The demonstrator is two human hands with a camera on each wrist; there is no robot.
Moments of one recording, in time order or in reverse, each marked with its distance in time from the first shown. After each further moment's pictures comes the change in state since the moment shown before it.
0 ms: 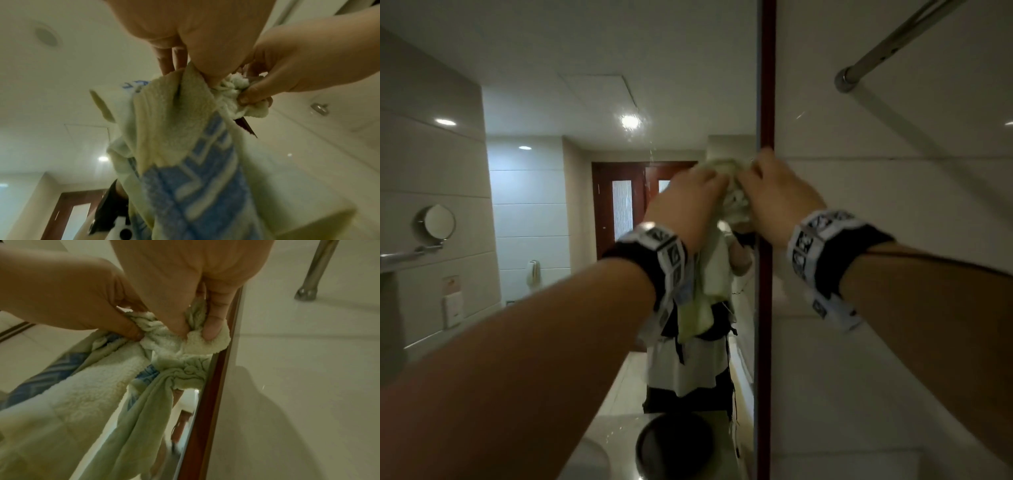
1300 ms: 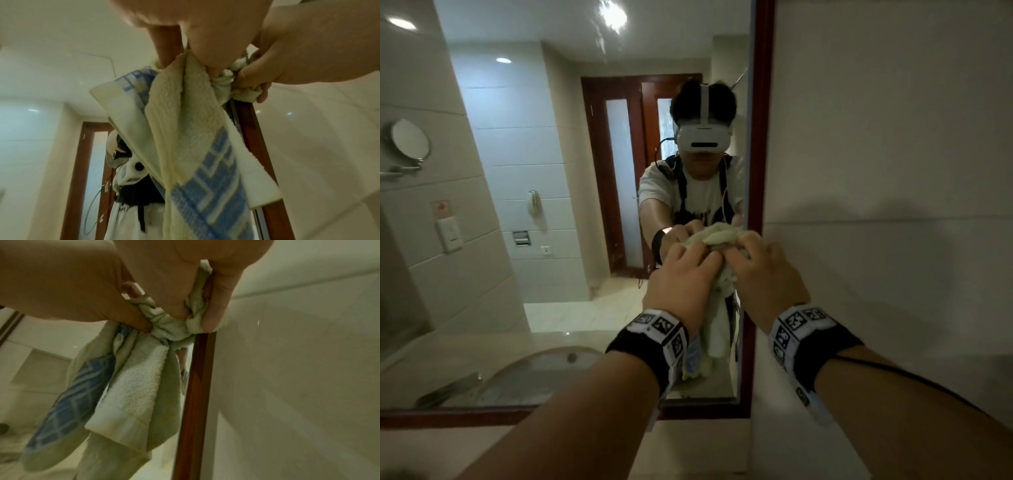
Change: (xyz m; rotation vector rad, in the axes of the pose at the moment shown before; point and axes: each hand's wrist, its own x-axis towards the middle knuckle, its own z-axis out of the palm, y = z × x) left_hand -0.179 0.052 0.162 0.048 -0.343 -0.148; right_hand -0.201 -0.040 0.169 0.177 -0.181 0.100
